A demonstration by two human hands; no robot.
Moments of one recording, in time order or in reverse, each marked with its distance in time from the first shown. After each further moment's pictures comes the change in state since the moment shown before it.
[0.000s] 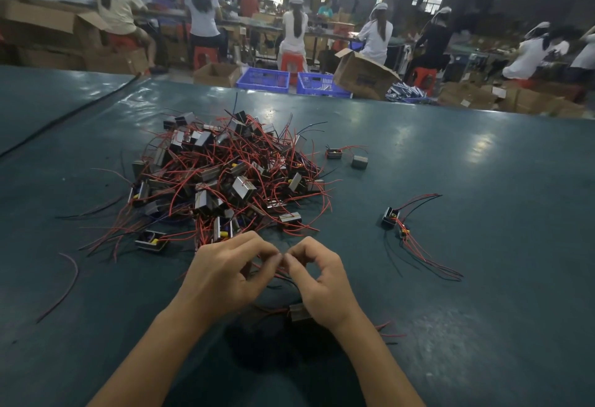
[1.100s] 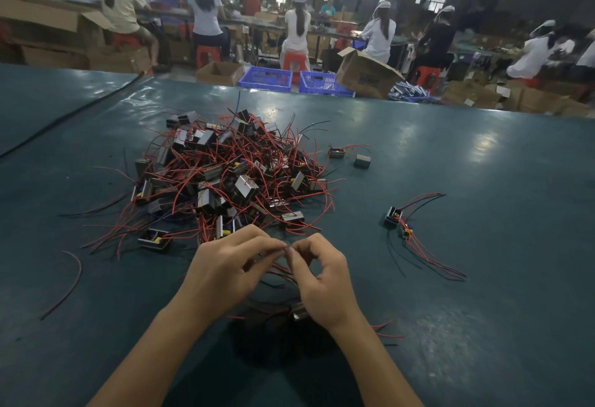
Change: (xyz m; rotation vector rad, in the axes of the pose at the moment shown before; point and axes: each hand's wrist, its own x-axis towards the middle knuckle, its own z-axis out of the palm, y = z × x) left_hand -0.002 -0.007 0.001 -0.021 -0.009 -0.045; right_hand 0.000 -0.003 0.004 -0.098 0.128 -0.031
